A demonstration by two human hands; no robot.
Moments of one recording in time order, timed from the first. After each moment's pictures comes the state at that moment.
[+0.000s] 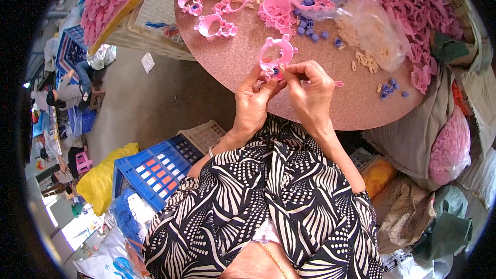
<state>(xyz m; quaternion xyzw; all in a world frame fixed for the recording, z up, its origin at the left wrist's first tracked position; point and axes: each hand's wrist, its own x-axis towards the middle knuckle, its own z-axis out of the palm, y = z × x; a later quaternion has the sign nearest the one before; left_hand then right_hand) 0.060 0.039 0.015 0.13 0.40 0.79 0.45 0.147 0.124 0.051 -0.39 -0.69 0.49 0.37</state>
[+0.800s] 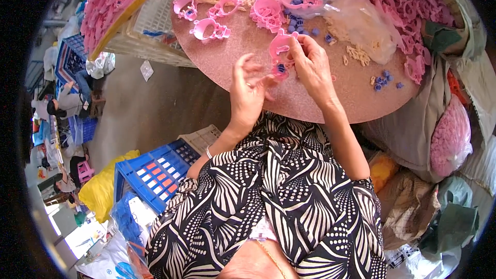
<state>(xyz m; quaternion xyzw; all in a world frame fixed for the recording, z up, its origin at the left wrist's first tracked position) 0.056 0.040 0.041 0.27 0.67 0.60 0.34 0.151 0.168 0.052 -0.39 -0.64 0.61 0.26</state>
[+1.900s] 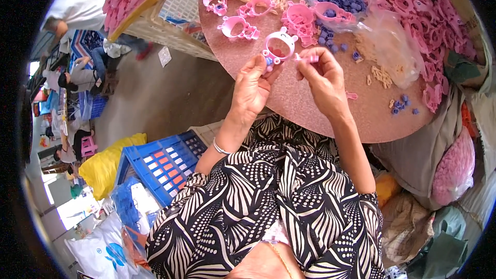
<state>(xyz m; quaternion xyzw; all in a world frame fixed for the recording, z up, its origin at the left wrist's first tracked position) 0.002 0.050 0.013 0.02 0.32 0.81 0.49 0.130 0.156 0.040 -0.21 -0.46 0.80 0.32</state>
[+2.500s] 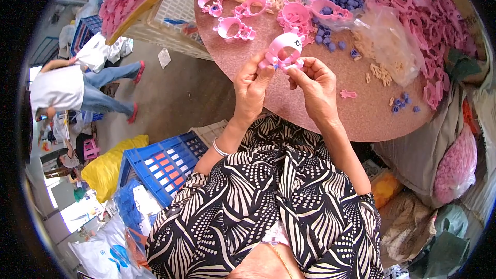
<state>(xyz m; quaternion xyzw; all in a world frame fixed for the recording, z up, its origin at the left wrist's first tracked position) 0.014 0.048 0.031 0.30 0.55 0.72 0.30 0.129 0.140 0.030 -0.27 -0.41 0.81 0.32</state>
